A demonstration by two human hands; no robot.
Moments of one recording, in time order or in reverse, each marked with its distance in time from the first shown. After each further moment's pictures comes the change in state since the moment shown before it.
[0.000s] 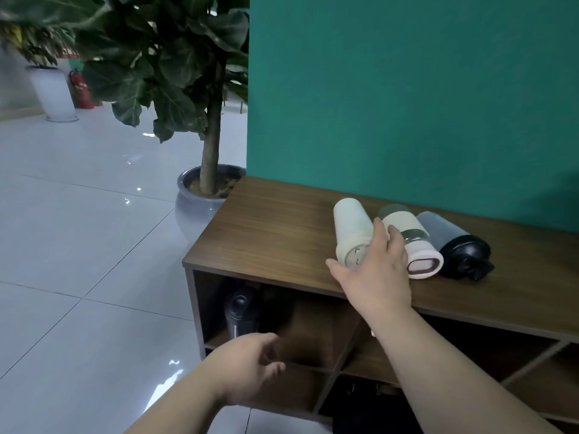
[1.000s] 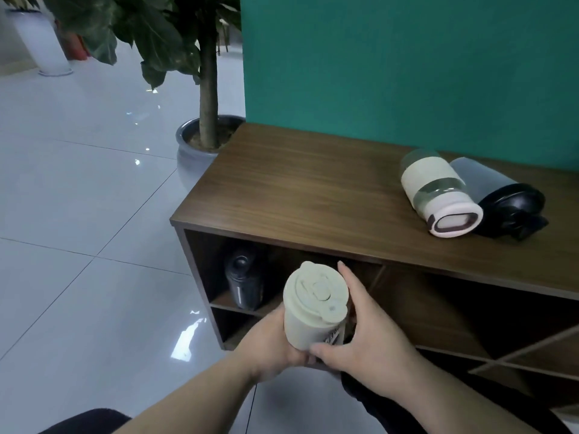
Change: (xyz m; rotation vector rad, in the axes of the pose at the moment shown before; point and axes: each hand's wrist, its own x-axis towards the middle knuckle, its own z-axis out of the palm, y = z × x) left_hand 0.057 -0.024 0.099 -0.480 -0.001 0.059; right_hand -0.094 0.043 0.020 0.445 -0.716 -0.078
